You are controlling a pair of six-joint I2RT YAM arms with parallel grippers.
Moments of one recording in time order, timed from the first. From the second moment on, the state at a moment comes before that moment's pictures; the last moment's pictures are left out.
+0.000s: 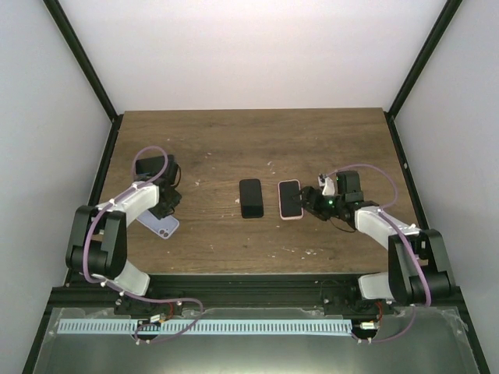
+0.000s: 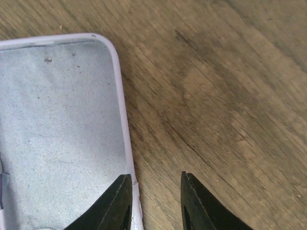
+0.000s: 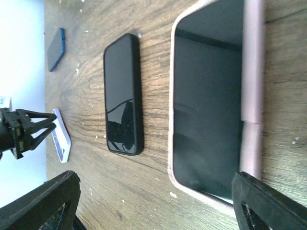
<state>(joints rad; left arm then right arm) -0.18 1.54 0.86 -0.62 -0.24 -1.02 0.15 1.35 0.57 -0.06 -0.68 0.59</state>
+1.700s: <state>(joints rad) -0.63 1.57 0.90 -0.60 0.00 -0.84 0.27 1.02 0.43 -0.04 -0.64 0.72</state>
